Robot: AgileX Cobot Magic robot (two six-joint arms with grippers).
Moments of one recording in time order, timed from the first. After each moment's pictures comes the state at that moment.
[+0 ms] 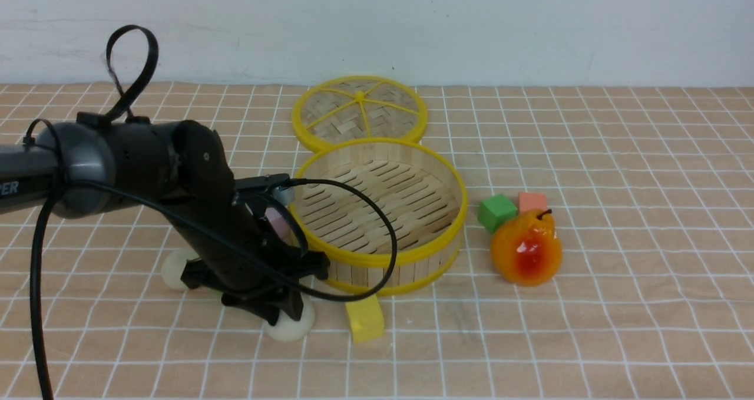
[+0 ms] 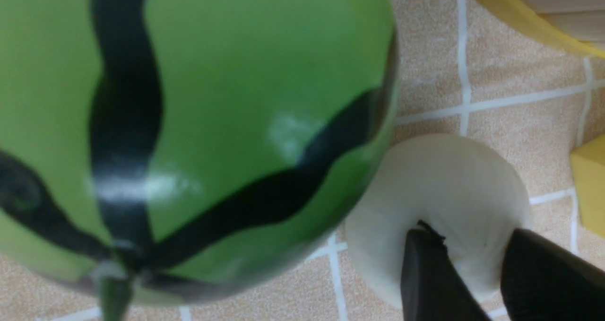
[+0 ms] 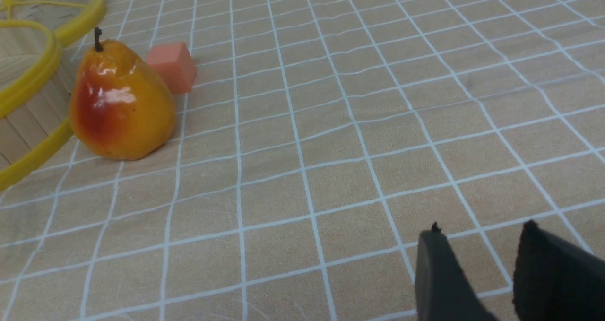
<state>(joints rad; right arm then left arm) 0.00 -0.01 0.02 -0.22 0.40 0.41 -0.34 1.85 -1.21 -0.32 0.75 -0.03</state>
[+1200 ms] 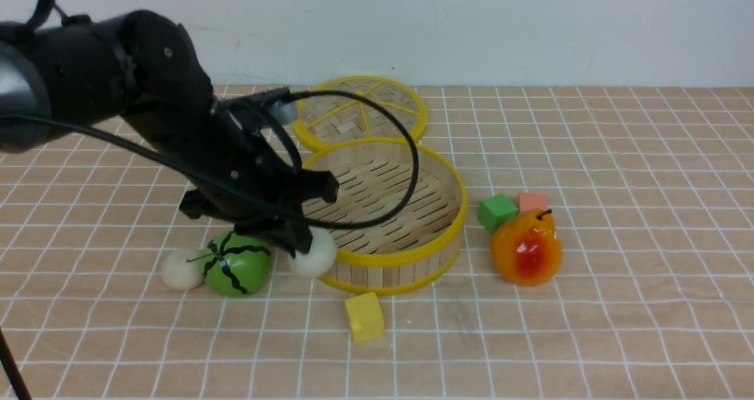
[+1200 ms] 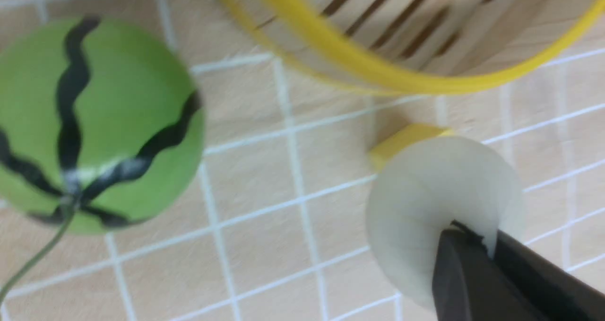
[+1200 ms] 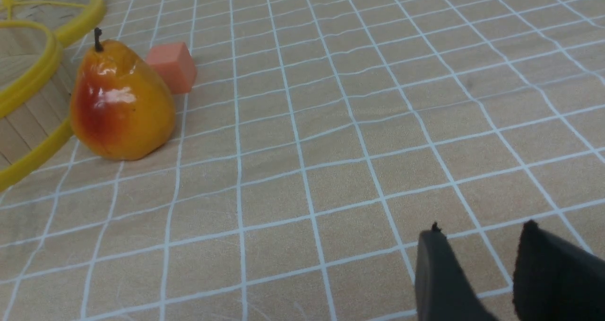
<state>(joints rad) 0.00 -0.01 0.02 -0.22 0.40 0.41 -0.34 1.73 -1.42 -0.38 0.96 -0.02</state>
